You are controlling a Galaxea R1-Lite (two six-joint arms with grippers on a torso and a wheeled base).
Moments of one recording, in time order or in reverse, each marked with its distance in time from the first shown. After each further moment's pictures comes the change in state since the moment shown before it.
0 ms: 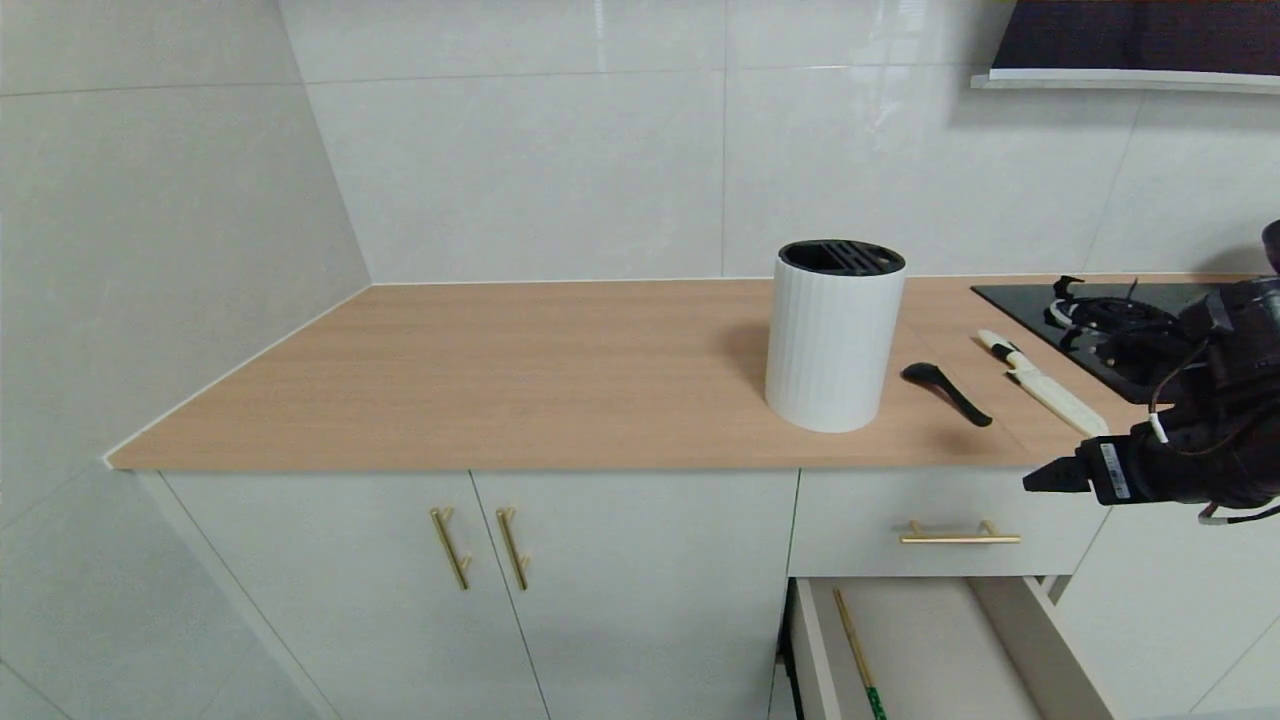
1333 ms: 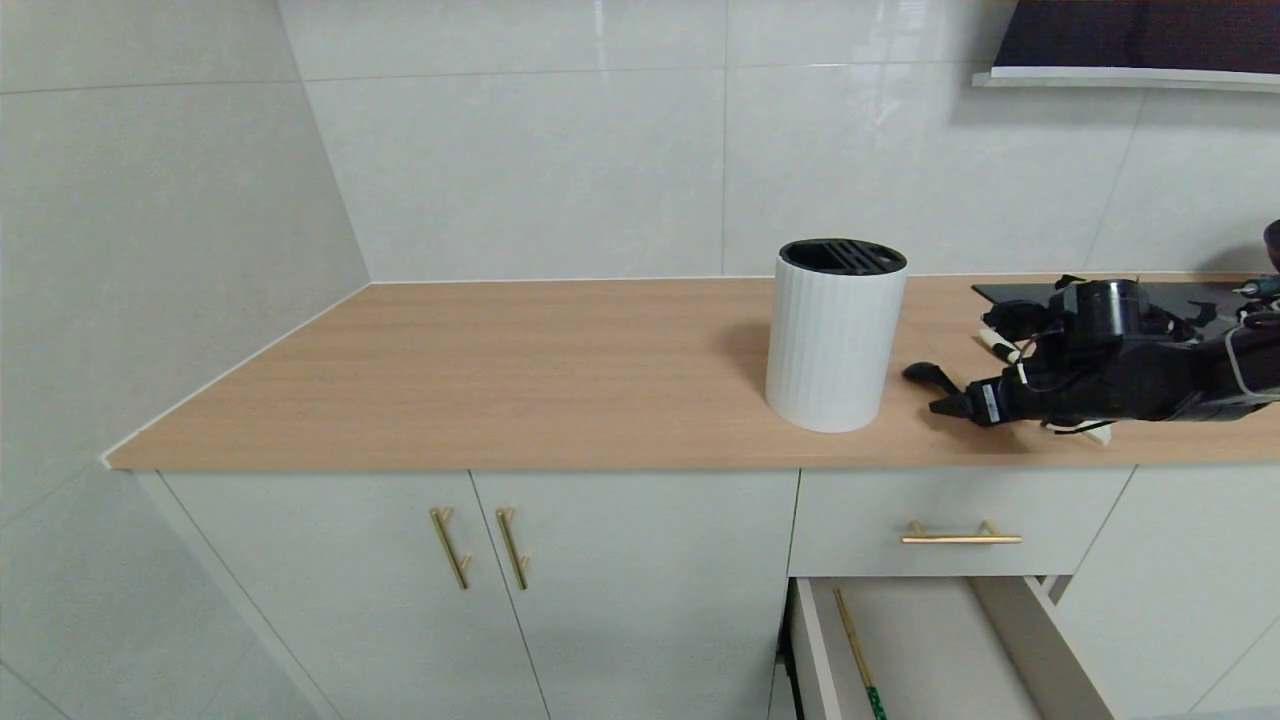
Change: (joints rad) left arm 0.000 0.000 0.000 0.000 -0.001 0.000; right arm -0.067 0.544 -0.439 -0.341 0.200 -0.188
